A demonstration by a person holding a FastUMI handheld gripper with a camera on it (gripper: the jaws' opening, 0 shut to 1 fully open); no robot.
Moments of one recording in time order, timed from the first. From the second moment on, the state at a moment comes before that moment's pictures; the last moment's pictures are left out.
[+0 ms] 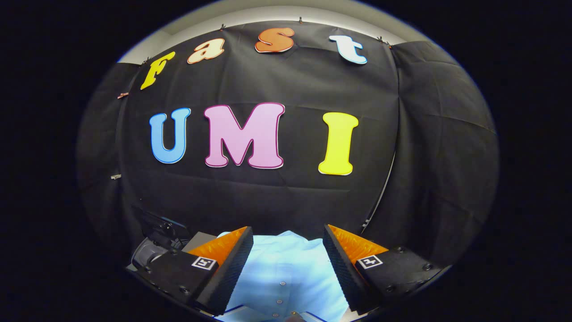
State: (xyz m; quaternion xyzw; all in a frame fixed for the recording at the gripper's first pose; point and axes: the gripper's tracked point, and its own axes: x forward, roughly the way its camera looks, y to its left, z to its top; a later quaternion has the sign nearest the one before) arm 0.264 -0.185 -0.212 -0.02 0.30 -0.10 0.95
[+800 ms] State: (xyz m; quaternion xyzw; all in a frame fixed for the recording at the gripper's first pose) arm 0.245 -0.206 -0.354 -0.02 0.50 -0.11 0.86
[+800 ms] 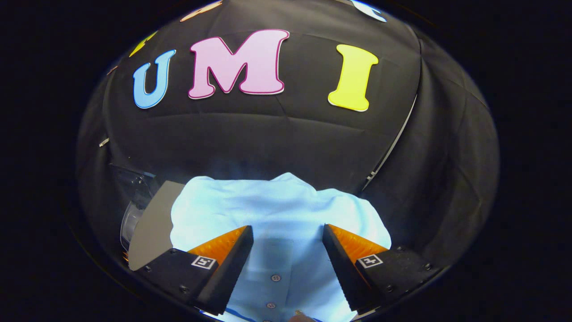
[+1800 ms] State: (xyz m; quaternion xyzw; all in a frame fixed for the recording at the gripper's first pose) arm 0.244 -0.182 -0.334 0.00 0.49 -0.08 0.87
